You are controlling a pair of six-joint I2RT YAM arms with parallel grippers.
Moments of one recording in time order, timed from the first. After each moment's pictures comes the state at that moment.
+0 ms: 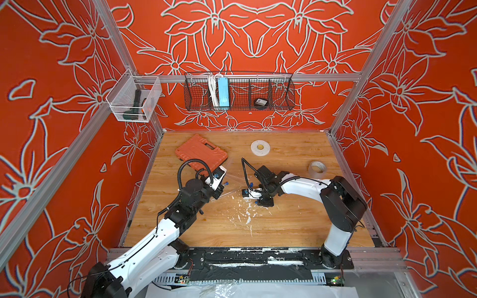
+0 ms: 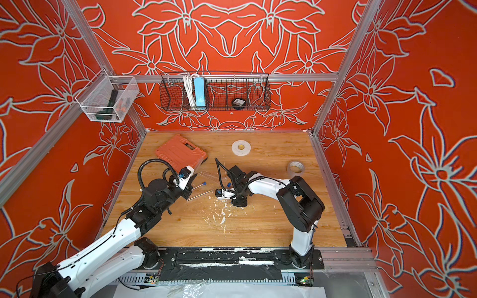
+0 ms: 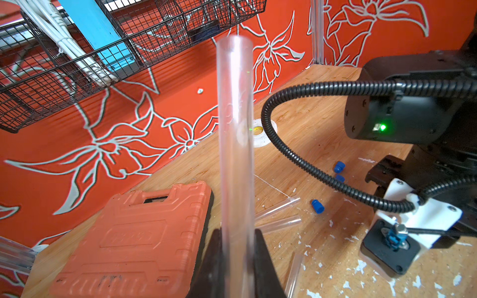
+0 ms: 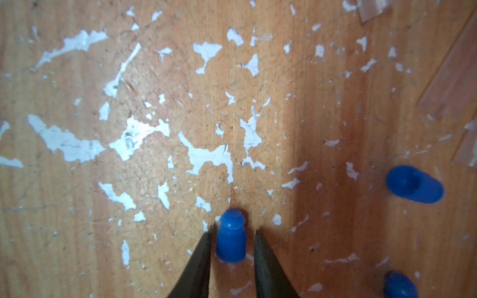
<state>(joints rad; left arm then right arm) -0.49 0.82 0.47 0.15 -0.01 0.32 0.77 1.80 1.09 -0.61 -0.21 -0.84</state>
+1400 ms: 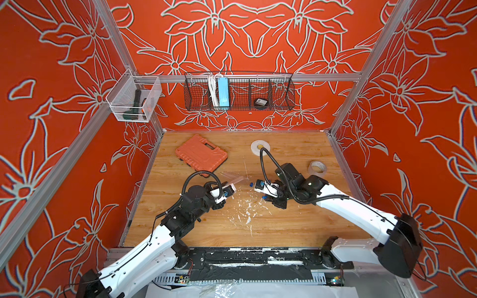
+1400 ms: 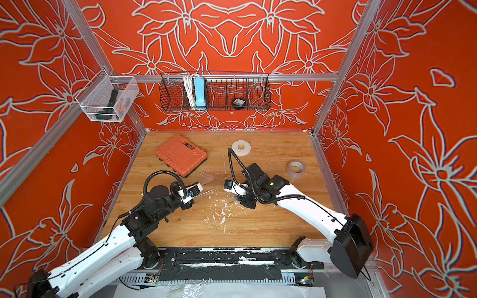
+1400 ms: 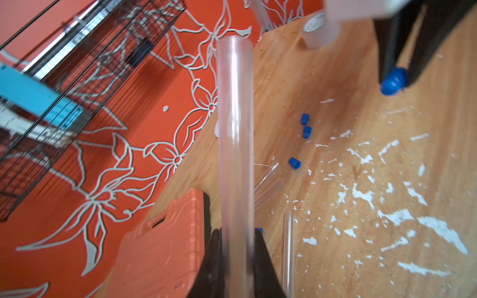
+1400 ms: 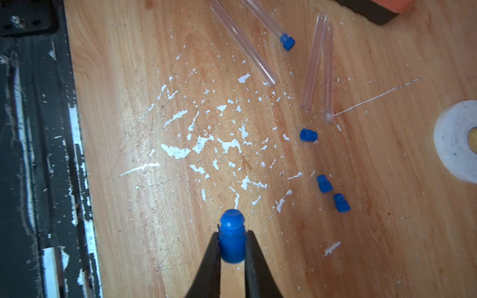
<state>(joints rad) -0.62 0.72 0.45 -0.06 0.02 0.72 0.77 1.24 0.99 -0.75 -0.27 -0.55</state>
